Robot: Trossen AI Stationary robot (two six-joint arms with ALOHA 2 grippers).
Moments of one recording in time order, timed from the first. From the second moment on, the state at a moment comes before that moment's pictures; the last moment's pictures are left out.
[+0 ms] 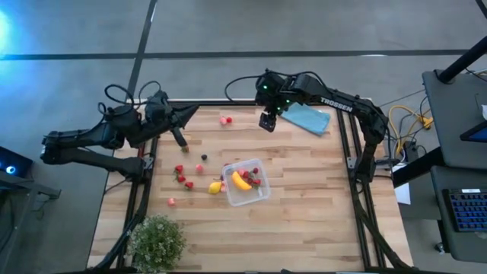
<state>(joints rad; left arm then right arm) 0.04 0.80 0.98 -0.08 -0.47 -0.09 -0.44 1.84 1.83 -1.08 -0.08 -0.08</state>
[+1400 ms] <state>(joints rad) 0.12 0.96 0.97 -1.23 0.14 -0.26 -0.27 1.08 1.20 -0.66 0.07 0.30</state>
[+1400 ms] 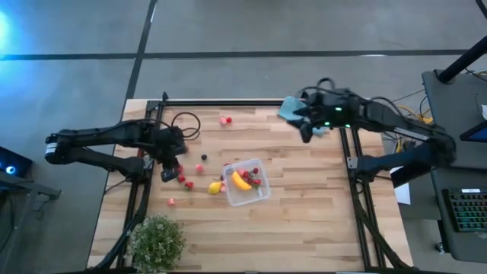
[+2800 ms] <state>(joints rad) -0.40 1.11 0.71 -0.94 0.17 -0.97 -0.46 0.90 1.15 -0.48 0.33 0.17</state>
